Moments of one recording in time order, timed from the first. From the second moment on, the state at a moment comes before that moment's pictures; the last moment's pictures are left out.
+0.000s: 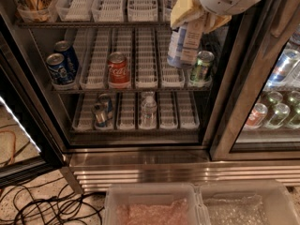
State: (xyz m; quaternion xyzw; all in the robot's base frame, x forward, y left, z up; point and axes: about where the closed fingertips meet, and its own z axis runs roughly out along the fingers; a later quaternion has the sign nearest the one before) arm 0.561 -0.094 1.061 -0.05 0.92 0.16 0.35
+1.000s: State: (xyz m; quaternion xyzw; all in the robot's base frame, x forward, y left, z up) arm 0.541 -0.083 1.025 0.00 0.92 0.25 0.29
